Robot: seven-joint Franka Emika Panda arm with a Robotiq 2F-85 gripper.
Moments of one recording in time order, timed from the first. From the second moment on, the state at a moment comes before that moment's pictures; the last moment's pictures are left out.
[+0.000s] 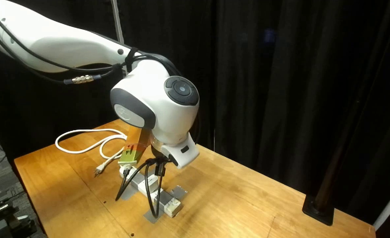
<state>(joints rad) -2.27 -1.19 1.89 -2.09 1.71 1.64 -0.34</state>
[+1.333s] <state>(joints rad) -2.11 -1.29 1.82 -2.09 1.21 1.73 -0.35</state>
